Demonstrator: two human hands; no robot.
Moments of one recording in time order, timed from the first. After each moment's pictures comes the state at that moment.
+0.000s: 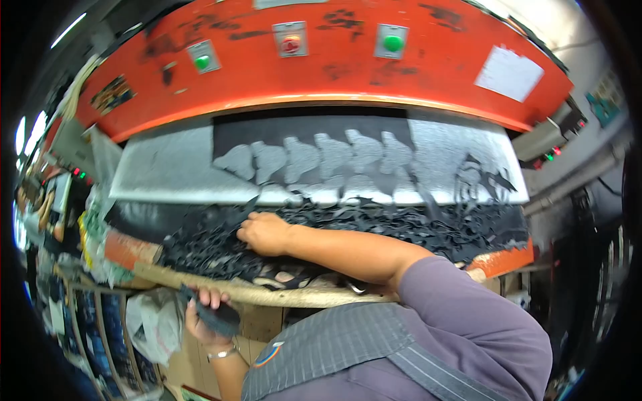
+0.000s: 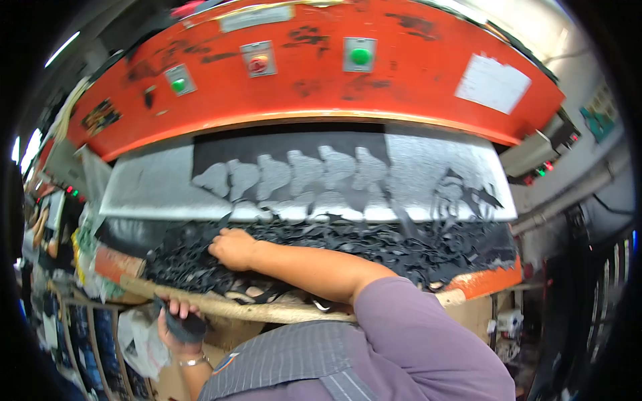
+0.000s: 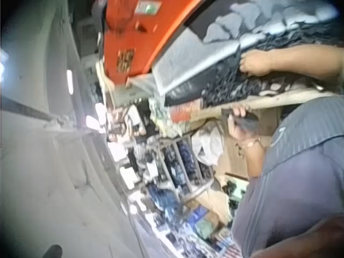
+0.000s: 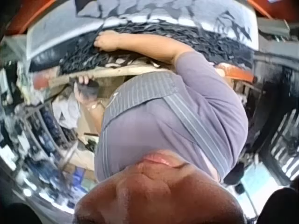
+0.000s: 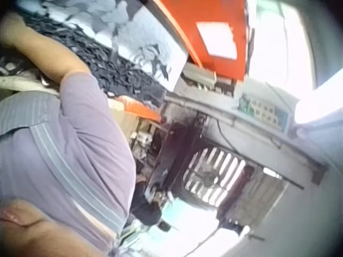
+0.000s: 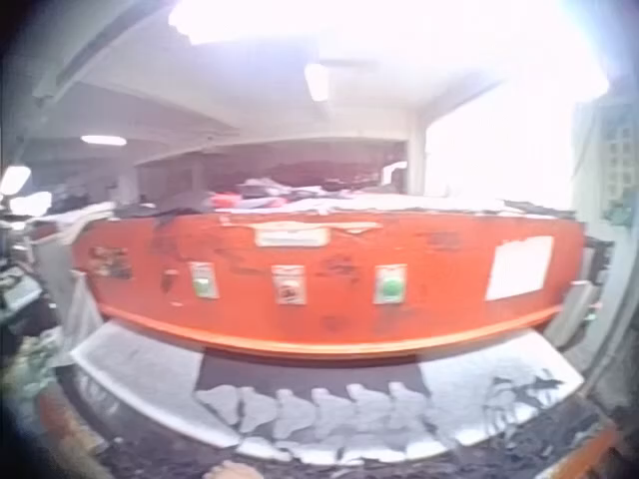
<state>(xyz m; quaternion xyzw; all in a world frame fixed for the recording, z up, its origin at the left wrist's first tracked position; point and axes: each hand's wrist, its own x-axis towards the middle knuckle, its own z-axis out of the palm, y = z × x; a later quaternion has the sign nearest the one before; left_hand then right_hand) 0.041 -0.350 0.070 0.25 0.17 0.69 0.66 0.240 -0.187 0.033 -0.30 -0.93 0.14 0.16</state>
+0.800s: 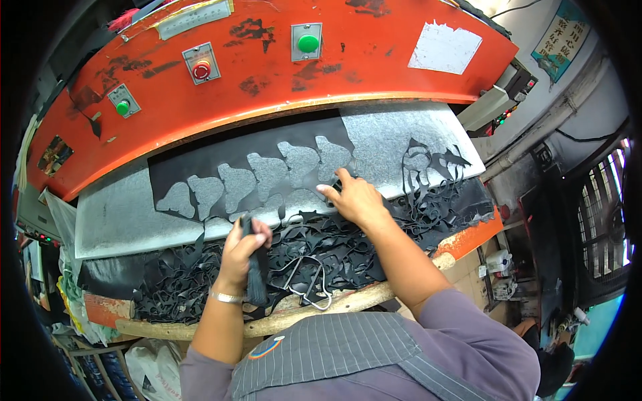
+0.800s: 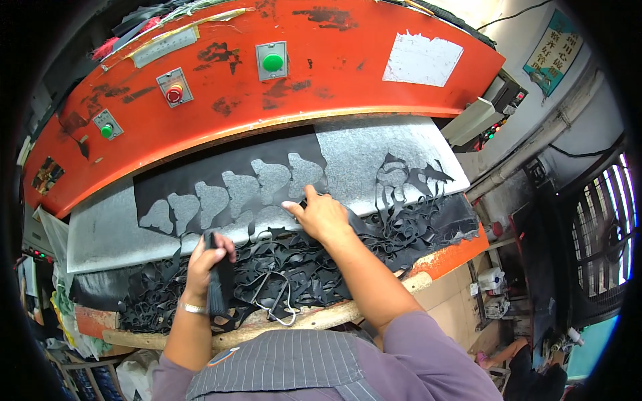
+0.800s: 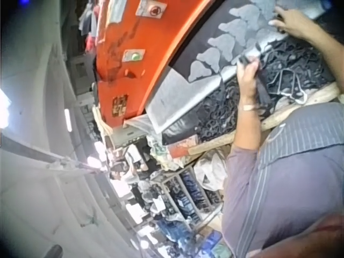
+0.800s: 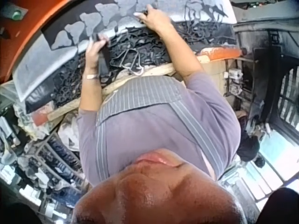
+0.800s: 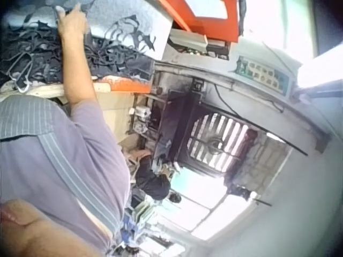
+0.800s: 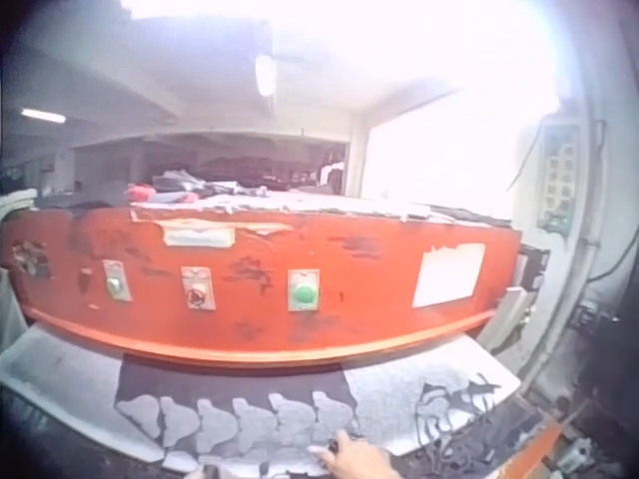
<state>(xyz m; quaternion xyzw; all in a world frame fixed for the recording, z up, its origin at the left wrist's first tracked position) 0.229 -0.177 0.088 0.48 0.29 0.35 0.75 0.491 -0.213 0.090 -0.83 -0.49 0.21 0.14</state>
